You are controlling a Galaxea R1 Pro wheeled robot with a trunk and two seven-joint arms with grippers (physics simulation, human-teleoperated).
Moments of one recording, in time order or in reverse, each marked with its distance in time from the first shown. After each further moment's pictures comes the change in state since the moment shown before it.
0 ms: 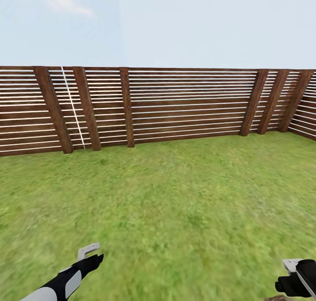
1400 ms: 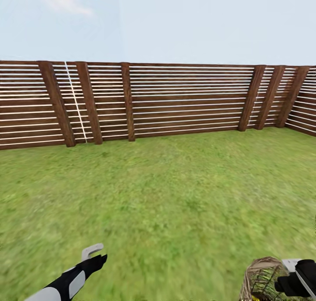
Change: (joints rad) left arm 0.000 -0.024 0.000 0.003 0.001 0.000 0.000; right arm 0.000 0.002 0.002 0.000 -0.001 0.000 0.000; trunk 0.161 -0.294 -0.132
